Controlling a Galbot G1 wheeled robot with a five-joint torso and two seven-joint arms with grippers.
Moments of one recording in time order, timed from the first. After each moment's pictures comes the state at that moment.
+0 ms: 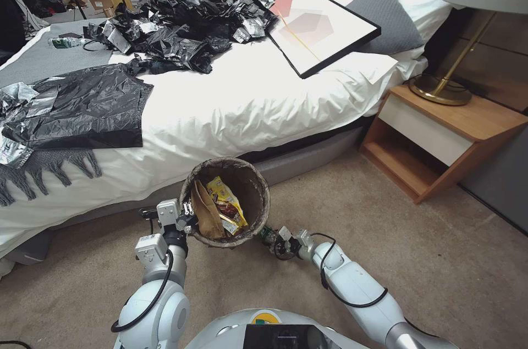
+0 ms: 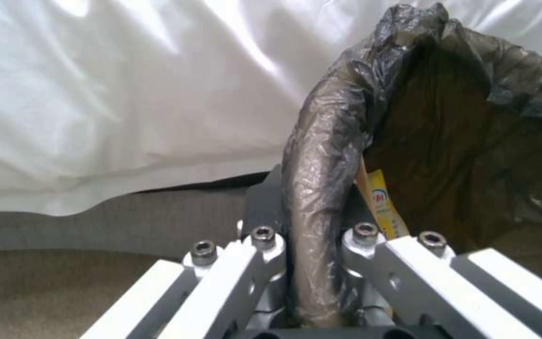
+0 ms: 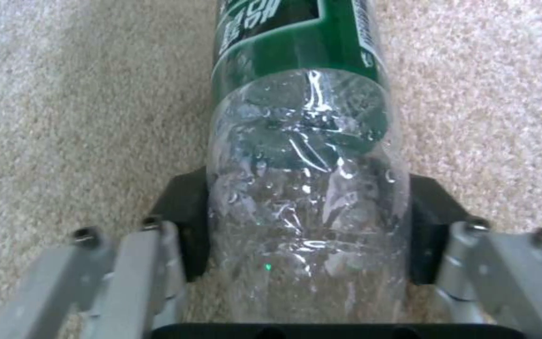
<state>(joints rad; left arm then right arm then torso) 1.70 -1.54 -0.44 -2.39 -0.18 0.38 -0.30 -0.94 1.24 -0.03 1.05 0.13 -0.05 -0.50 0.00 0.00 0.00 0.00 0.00</state>
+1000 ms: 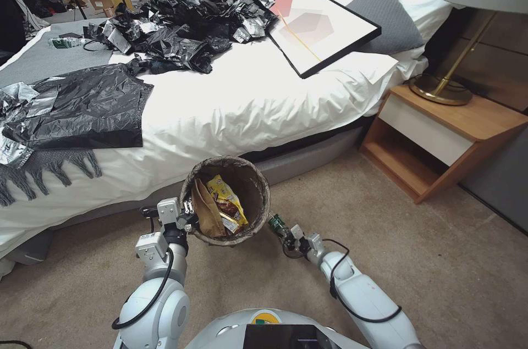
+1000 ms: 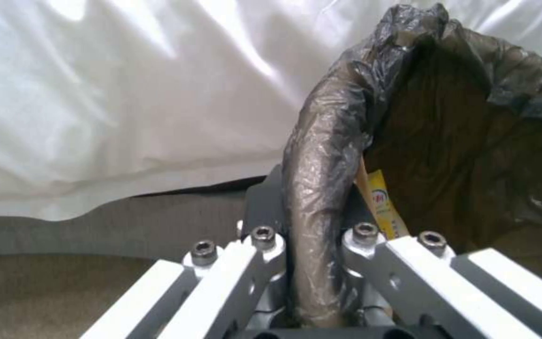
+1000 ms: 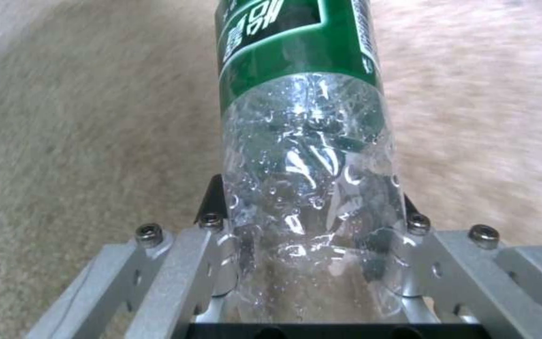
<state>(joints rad) 1.69 -1.53 -0.44 -2.38 -0.19 0.37 -0.30 -1.03 1.25 0.08 1.06 0.17 0.05 -0.36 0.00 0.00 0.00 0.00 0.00</state>
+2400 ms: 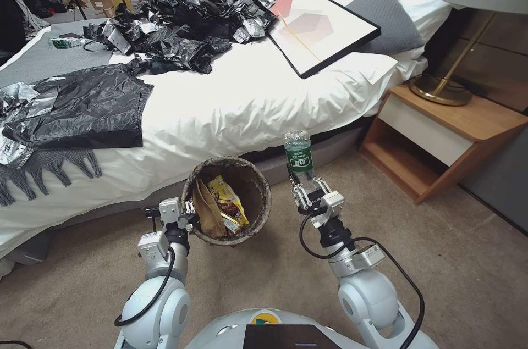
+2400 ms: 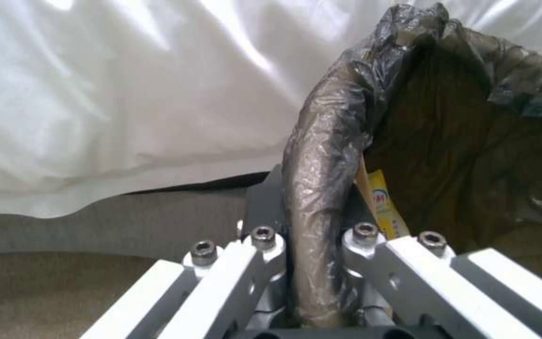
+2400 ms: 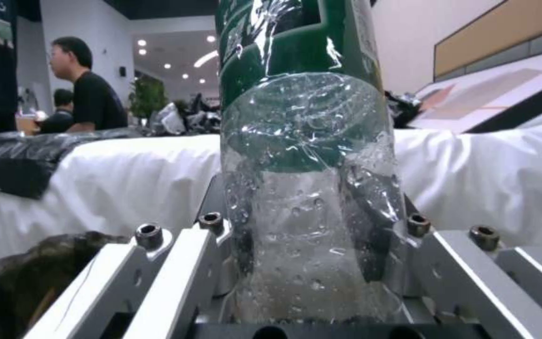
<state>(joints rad) 1.68 -1.52 -0.44 -2.36 -0.20 0.37 -0.30 -1.56 1.25 0.30 2.20 0.22 0.28 -0.09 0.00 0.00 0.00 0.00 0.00</state>
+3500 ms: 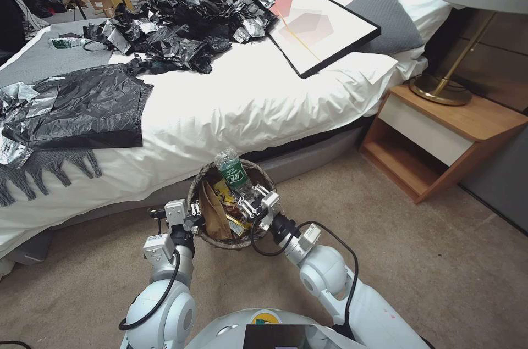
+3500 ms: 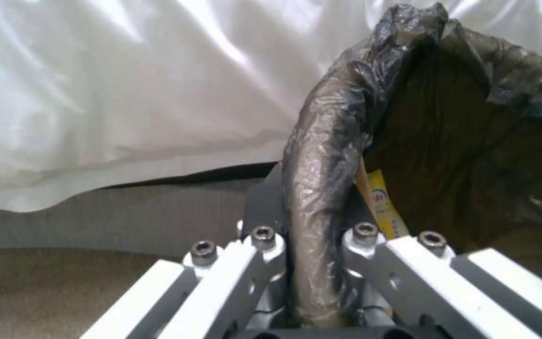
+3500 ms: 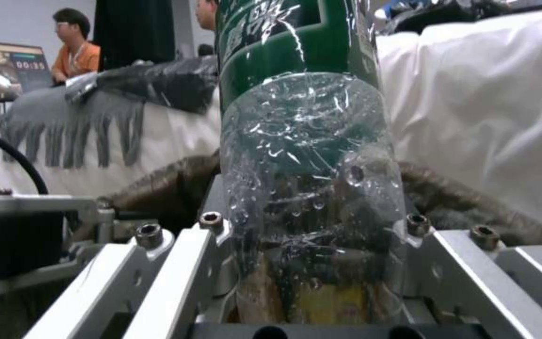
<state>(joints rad) 1.70 -1.53 -0.39 -2.38 -0.18 0.37 -0.30 -1.23 1.19 -0.03 1.95 0.31 0.17 -0.19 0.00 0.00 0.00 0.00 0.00</state>
